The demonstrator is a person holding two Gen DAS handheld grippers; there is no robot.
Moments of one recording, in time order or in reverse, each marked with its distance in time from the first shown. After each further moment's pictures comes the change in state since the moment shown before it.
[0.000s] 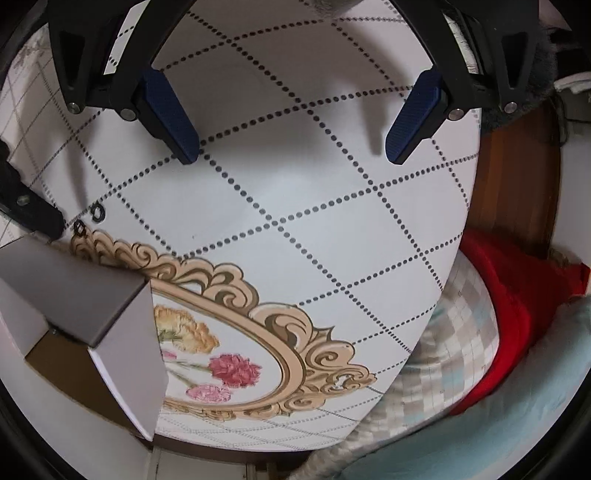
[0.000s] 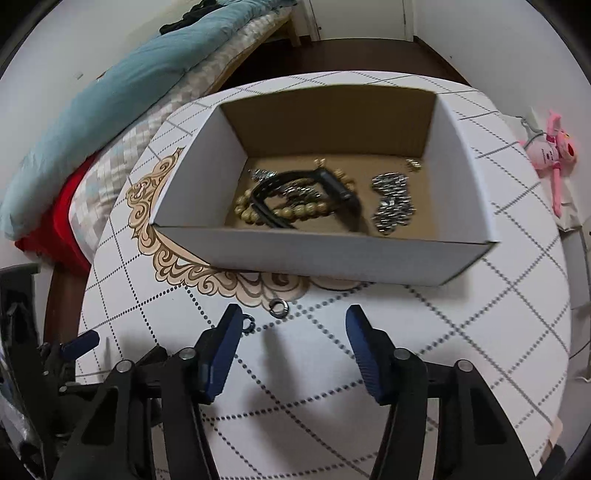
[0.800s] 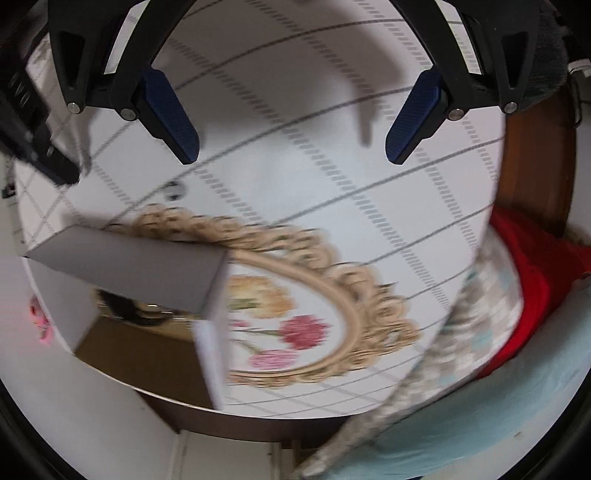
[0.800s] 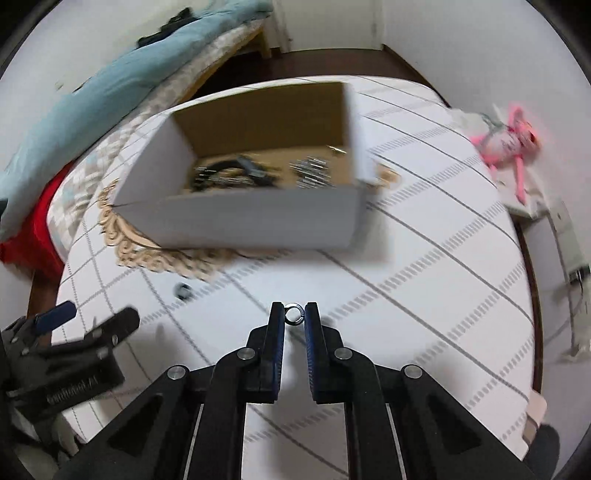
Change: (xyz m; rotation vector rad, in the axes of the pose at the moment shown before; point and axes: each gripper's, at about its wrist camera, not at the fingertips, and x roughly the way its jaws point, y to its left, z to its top) left arm -0.023 -0.047 0.008 0.055 -0.090 -0.091; right arm -0.030 -0.048 -0.032 0.069 -0.053 -0.110
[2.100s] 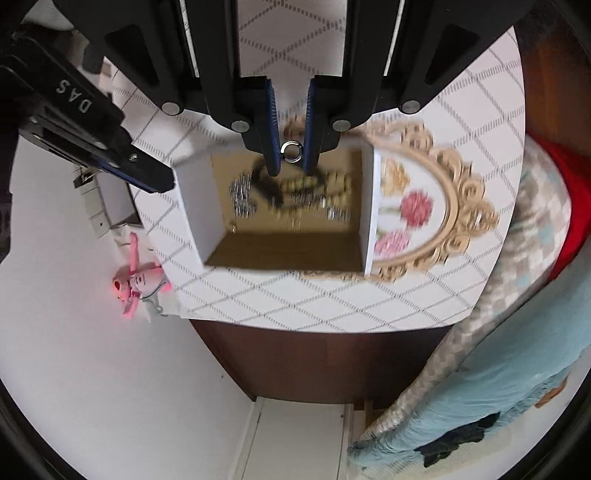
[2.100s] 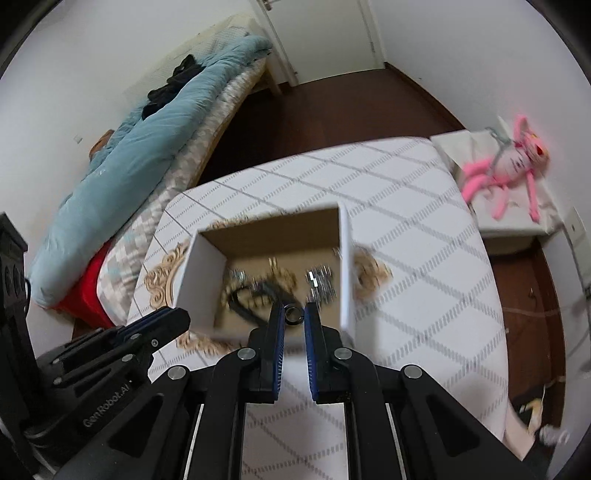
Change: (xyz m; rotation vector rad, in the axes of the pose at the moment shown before) left arm -0.072 -0.057 0.090 0.098 -0.114 -0.271; right arm -0.058 -0.021 0.091 0.075 -0.112 0.176
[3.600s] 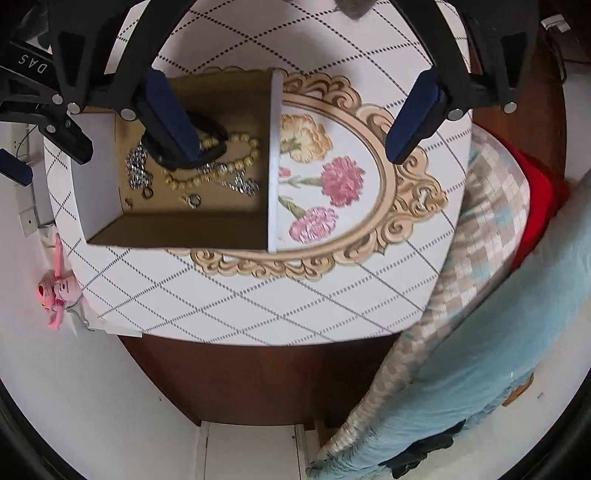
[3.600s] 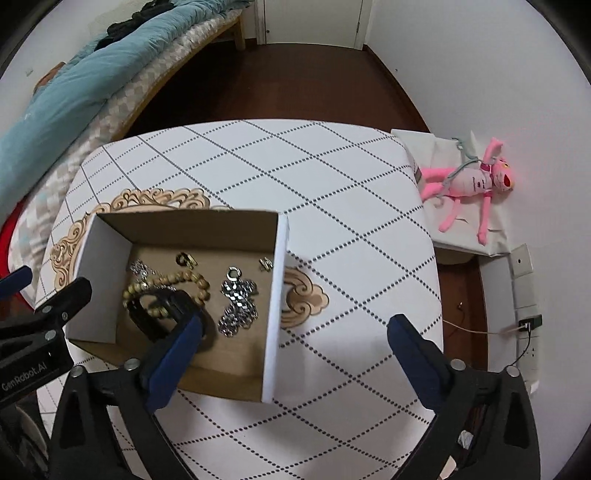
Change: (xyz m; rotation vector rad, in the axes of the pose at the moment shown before) left arm 0.044 0.042 0.023 -0.015 0.090 0.272; right arm 0.057 -0.010 0.031 -0.133 0.168 -0.344
